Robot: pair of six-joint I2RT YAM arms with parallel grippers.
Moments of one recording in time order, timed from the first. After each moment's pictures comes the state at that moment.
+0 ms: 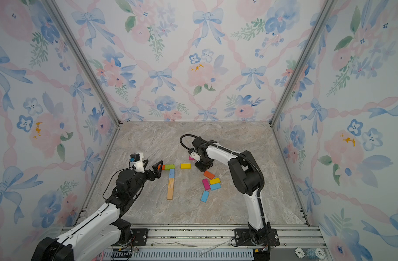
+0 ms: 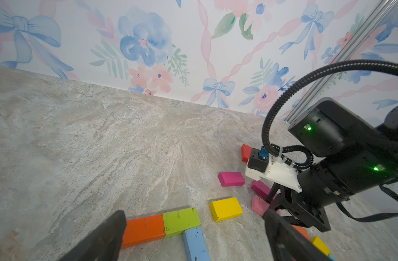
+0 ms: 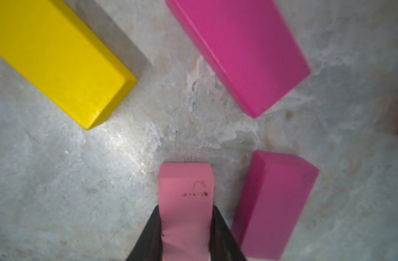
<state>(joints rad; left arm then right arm) -0.34 0.87 0.26 0.43 0.01 -0.34 0.61 2.10 1.55 -0.83 -0.03 -0.29</state>
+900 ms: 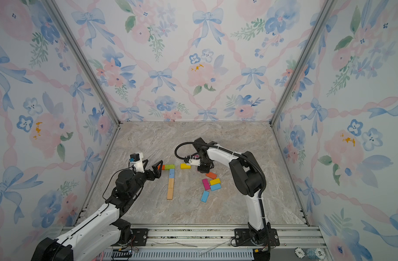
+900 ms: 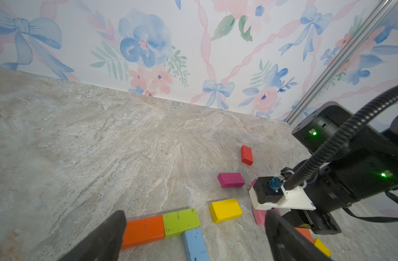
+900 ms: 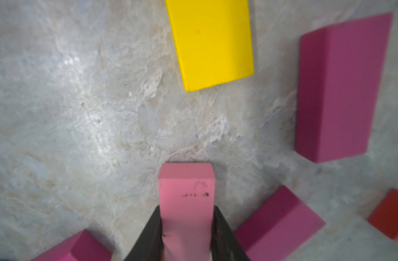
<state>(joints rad) -0.34 0.87 0.26 0.43 0.01 -0.34 0.61 2.09 1.53 -0.82 -0.04 -0.82</state>
